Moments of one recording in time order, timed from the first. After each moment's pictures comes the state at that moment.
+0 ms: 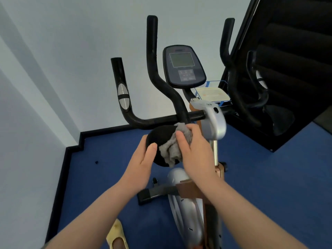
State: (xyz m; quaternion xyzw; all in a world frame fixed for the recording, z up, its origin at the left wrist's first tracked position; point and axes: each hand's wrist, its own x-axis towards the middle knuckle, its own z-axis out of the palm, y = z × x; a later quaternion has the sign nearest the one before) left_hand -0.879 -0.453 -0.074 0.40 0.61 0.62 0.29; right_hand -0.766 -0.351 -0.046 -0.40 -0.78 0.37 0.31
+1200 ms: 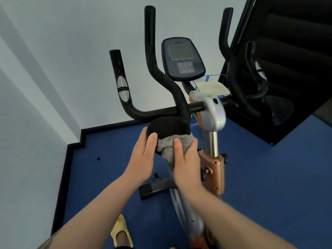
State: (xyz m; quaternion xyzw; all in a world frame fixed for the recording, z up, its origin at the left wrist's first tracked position) left_hand -0.872 -0.452 -0.074 0.38 0.63 0.63 0.25; right_hand -0.769 -0.392 -0.080 -0.39 -0.66 0.50 0.40
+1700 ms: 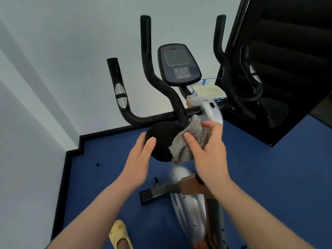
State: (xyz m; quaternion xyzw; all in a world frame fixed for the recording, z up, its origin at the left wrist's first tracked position) left_hand -0.880 -0.457 -0.066 0.38 0.63 0.61 0.29; right_hand -0.736 -0.356 -0.044 -0.39 -0.73 0.39 0.39
